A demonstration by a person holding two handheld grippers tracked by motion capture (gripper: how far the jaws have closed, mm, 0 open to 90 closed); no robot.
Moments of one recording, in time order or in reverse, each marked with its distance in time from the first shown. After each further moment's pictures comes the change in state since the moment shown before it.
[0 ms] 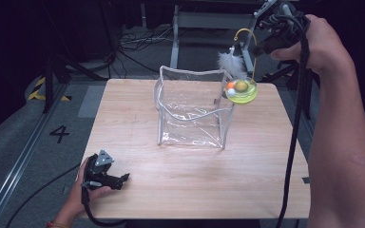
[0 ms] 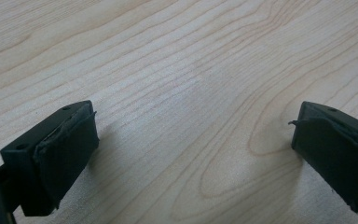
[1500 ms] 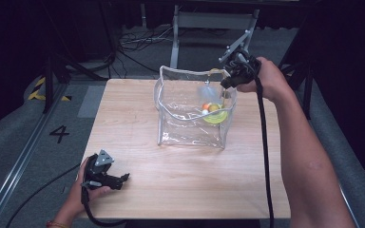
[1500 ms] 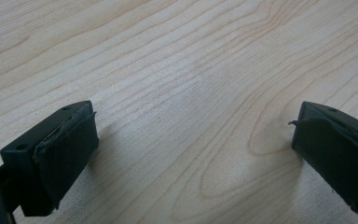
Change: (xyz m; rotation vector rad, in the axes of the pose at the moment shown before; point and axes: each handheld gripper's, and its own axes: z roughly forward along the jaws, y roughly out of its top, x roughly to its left) left arm 0.000 0.000 0.001 -0.004 -0.004 0.000; right arm 0.032 -0.024 0.126 0.042 0.104 -0.031
